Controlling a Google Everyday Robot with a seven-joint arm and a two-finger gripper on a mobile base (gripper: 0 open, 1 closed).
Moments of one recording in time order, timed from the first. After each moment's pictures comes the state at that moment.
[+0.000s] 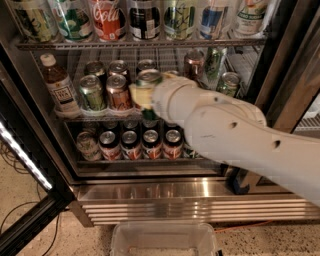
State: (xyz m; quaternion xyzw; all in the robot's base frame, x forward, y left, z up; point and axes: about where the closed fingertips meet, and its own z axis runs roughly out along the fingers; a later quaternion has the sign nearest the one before) arm 0.586 0.024 0.918 -0.25 0.74 0.14 0.61
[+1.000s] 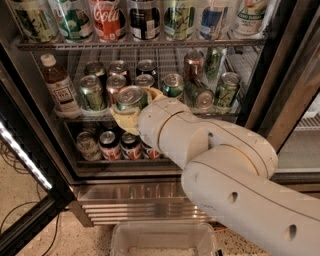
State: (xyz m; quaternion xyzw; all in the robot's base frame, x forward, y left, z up) arm 0.501 0.058 0.932 -0.32 0.69 0.13 0.64
